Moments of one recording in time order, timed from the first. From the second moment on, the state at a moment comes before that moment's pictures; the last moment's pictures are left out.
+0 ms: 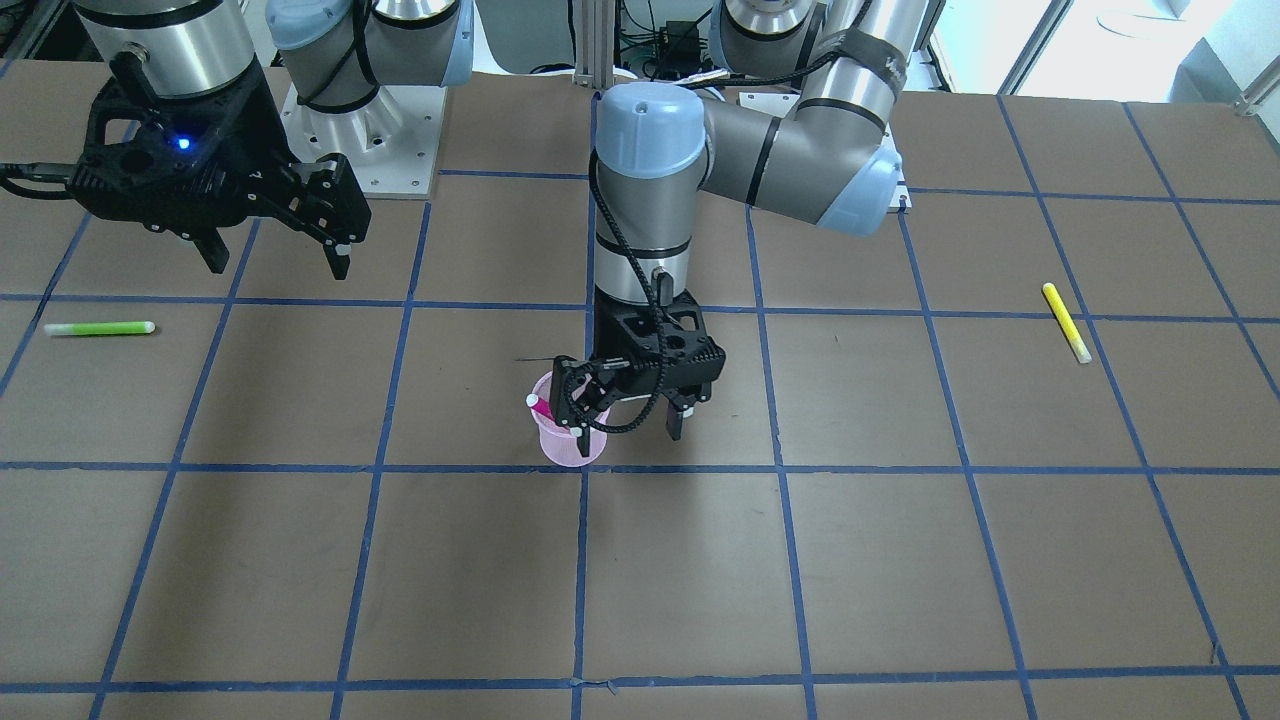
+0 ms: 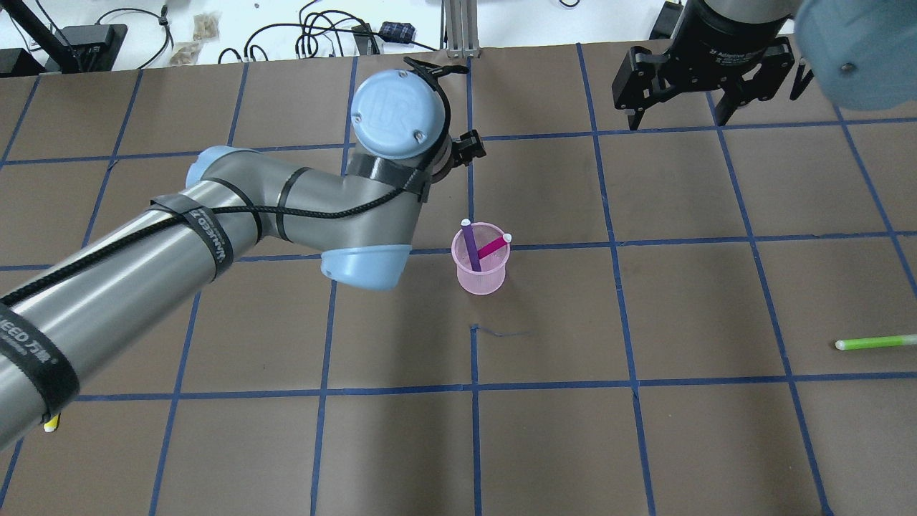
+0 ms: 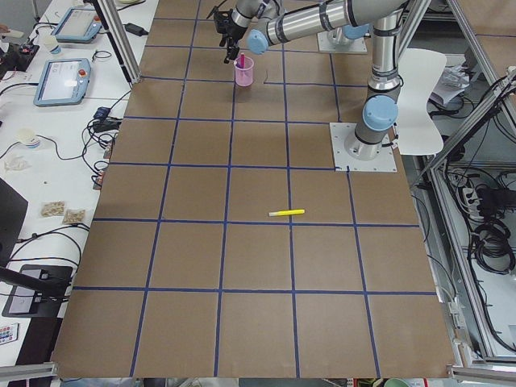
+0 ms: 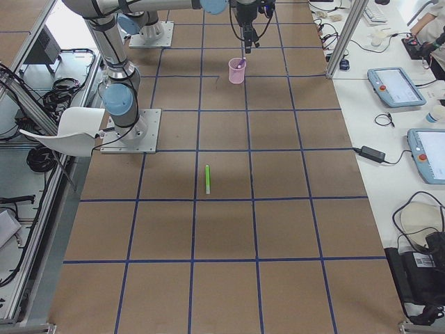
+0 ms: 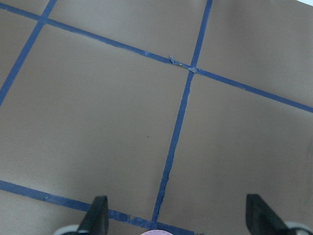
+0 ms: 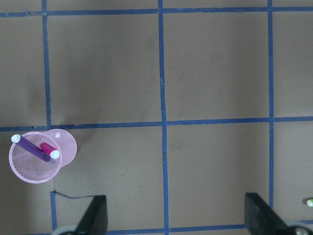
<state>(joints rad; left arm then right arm) -1.89 -1.88 -1.73 -0.71 1.70 -0.55 1.61 -1.55 1.50 -1.63 -1.61 0.05</state>
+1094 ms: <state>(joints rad) -1.54 -1.67 -1.56 -1.49 1.62 -0.03 1.61 -1.55 1.50 -1.63 -1.60 0.05</state>
